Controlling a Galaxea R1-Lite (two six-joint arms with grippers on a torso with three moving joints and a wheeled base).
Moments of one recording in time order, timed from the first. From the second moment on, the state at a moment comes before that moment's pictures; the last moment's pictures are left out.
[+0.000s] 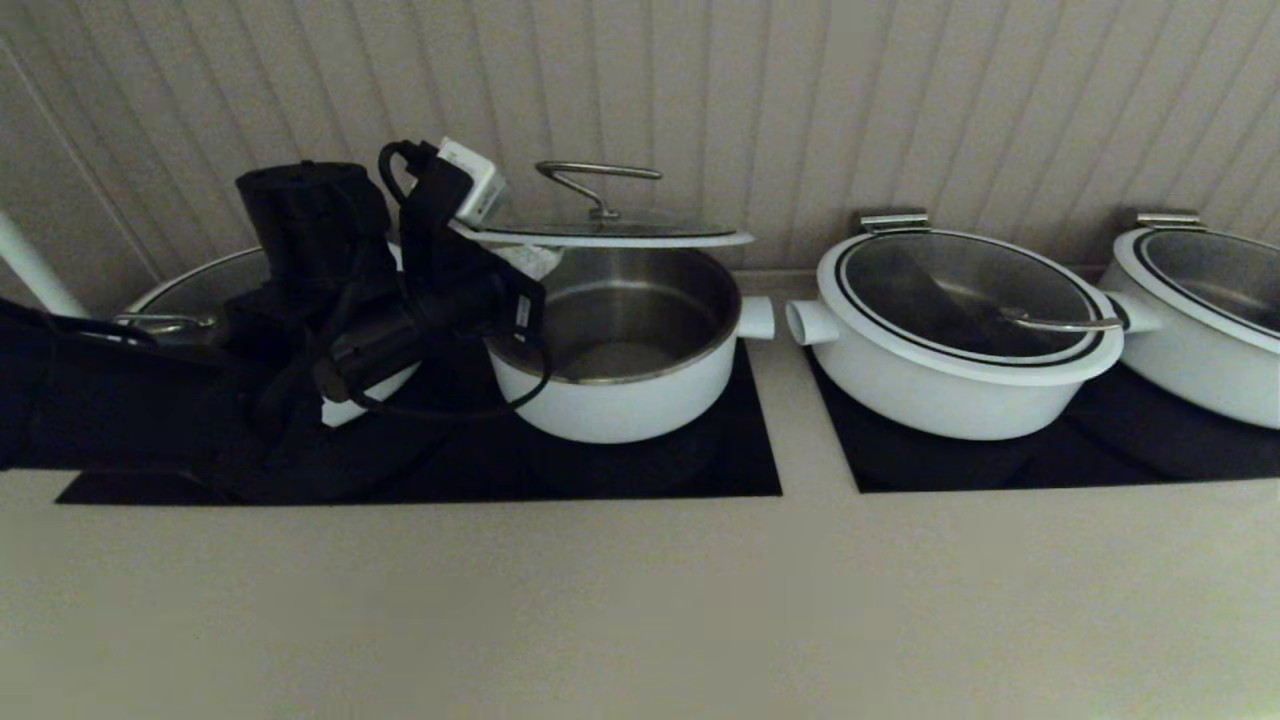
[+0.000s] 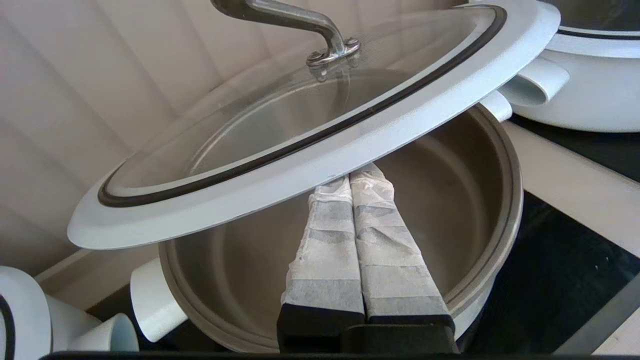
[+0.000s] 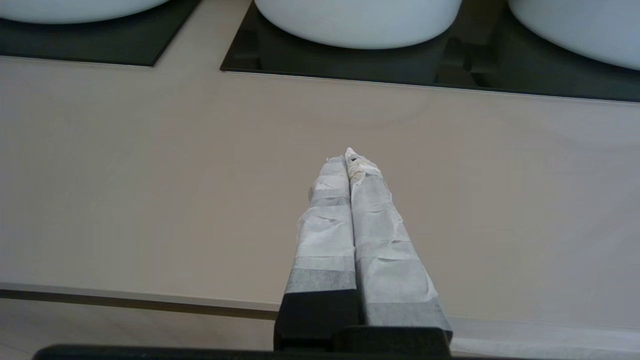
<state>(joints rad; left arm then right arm) -0.39 1.80 -1.07 -0.78 -0.14 0.28 0.00 0.00 0.00 0.00 0.04 -0.06</state>
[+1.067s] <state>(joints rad) -0.39 1.83 -1.08 -0.95 -0.12 0.27 0.00 0.00 0.00 0.00 0.04 -0.06</state>
